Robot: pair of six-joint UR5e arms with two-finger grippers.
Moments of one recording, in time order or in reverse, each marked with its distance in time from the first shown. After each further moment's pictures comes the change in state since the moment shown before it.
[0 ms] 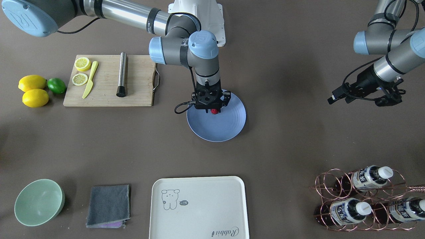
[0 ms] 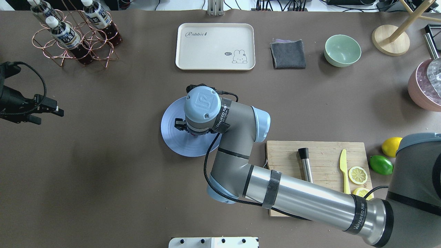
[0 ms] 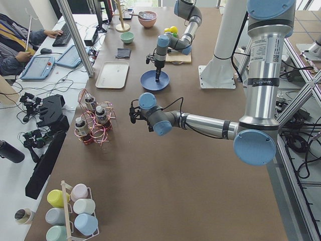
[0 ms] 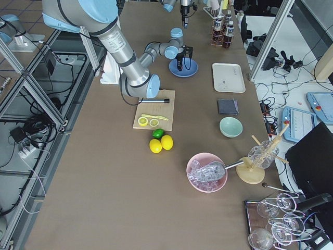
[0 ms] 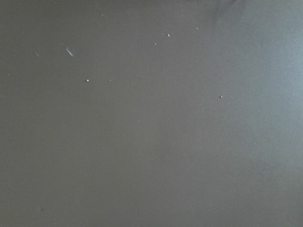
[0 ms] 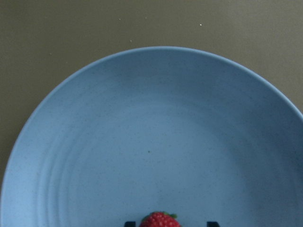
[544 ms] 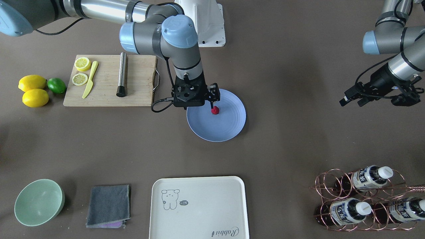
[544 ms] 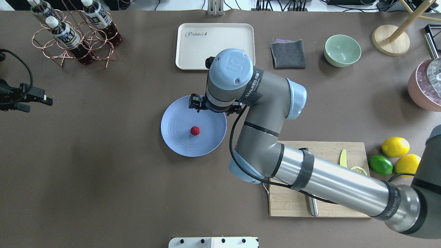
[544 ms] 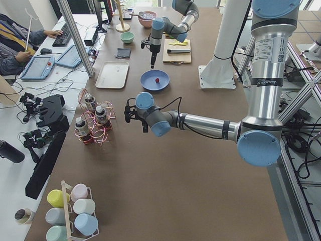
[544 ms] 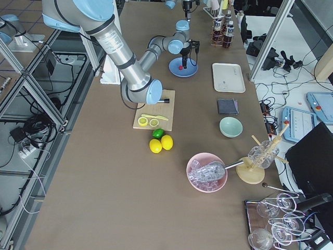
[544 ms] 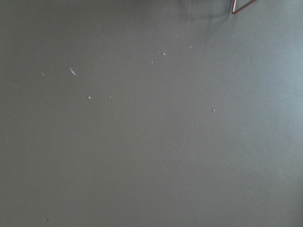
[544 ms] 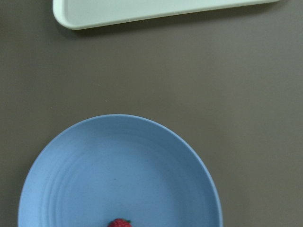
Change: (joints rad) left arm -0.108 -0.001 -0.005 0.033 -0.008 0.156; right arm 0.151 -0.138 0.307 -0.187 0.124 -0.119
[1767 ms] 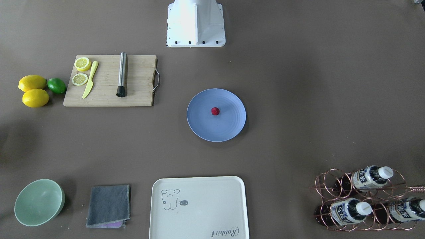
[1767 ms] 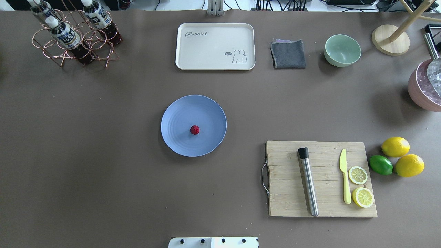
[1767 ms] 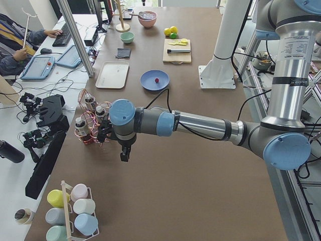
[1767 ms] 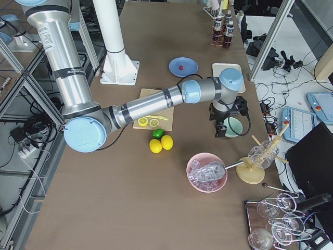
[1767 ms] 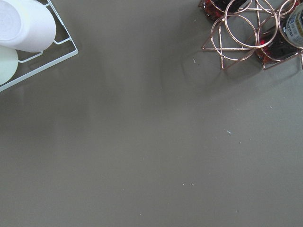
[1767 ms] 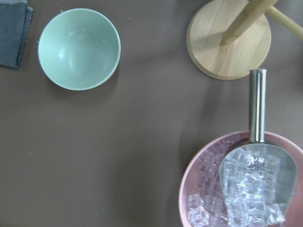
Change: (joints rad) left arm -0.502 -0.052 -0.051 0.825 -0.064 1.014; right arm 0.905 -0.490 0.002 -0.298 0.487 -1.340
